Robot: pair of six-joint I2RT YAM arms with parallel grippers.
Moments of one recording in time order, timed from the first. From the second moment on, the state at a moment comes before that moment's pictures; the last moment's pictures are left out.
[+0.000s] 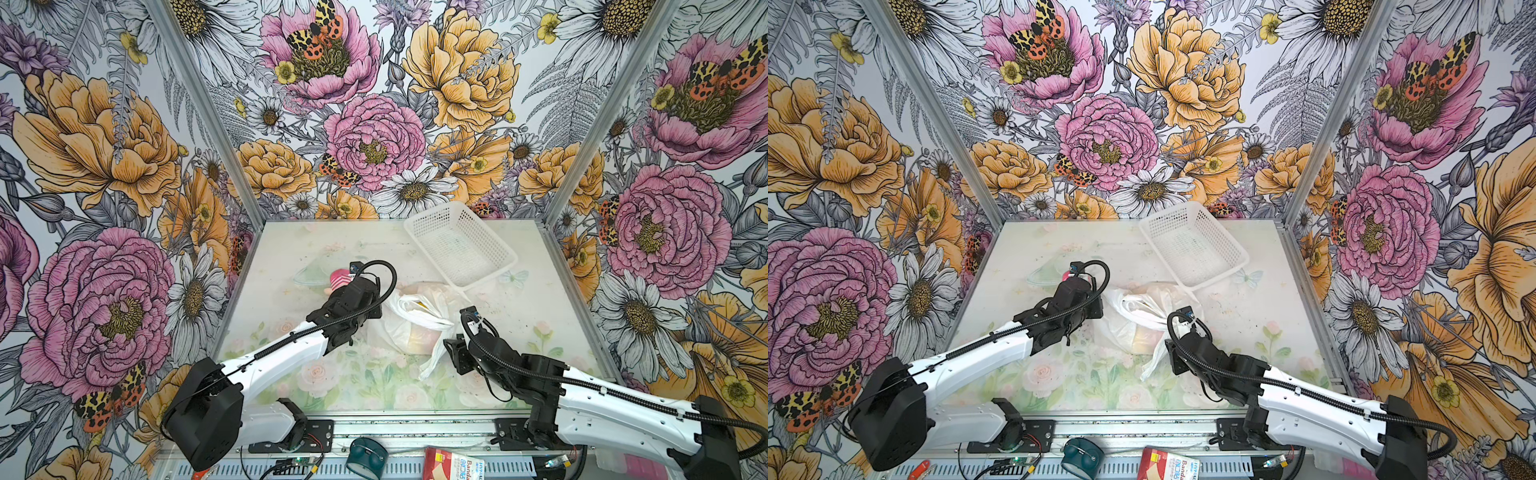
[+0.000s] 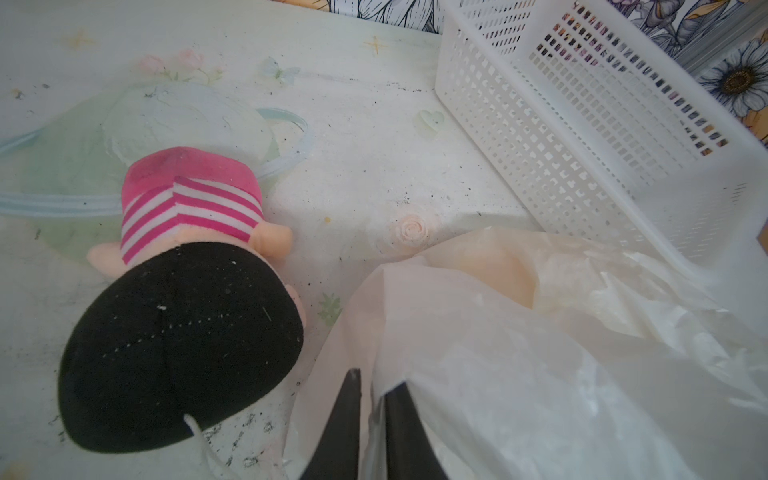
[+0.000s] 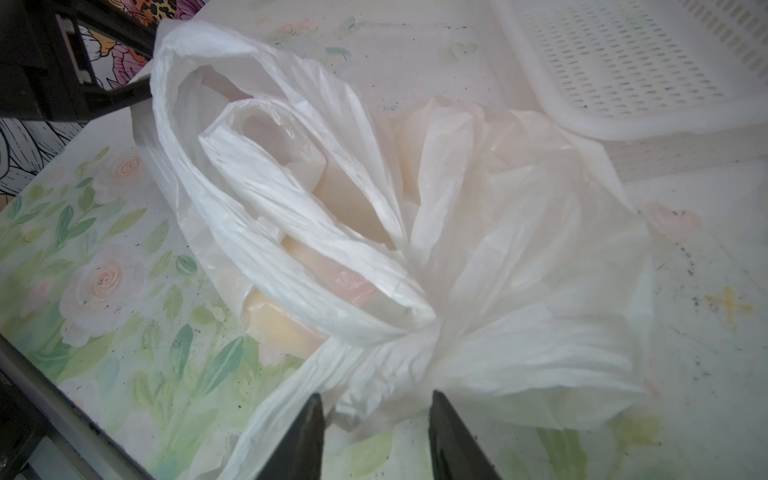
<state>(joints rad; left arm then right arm) -0.68 1.27 0.77 -0.18 -0.33 -0.55 1.04 0.84 0.52 -0.39 0.35 0.55</state>
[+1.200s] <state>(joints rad) -1.21 1.53 1.05 -0.20 -0.71 -0.11 0.90 0.63 0.49 -0.39 0.23 0.55</state>
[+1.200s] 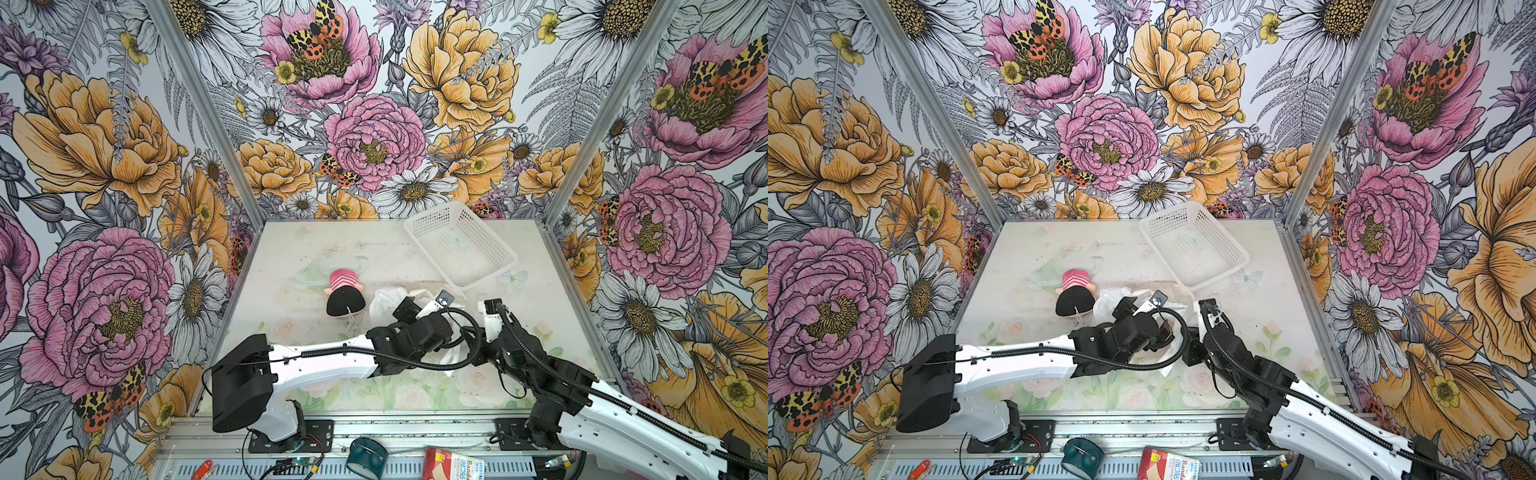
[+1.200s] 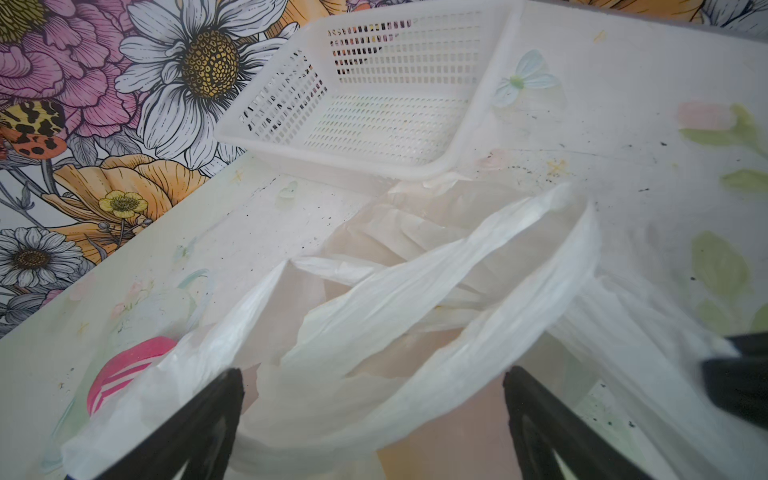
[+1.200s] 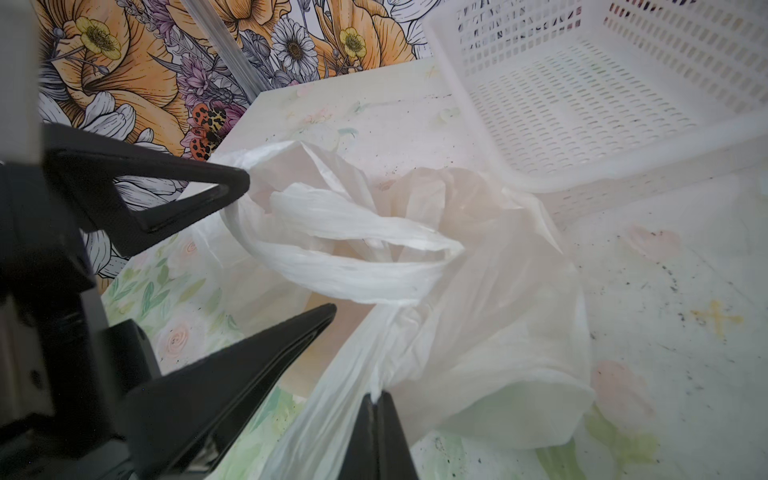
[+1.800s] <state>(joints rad) -1.01 1.11 1.08 -0.41 -0.65 -0.31 0.75 0.63 0.50 -0.43 0.21 0.62</state>
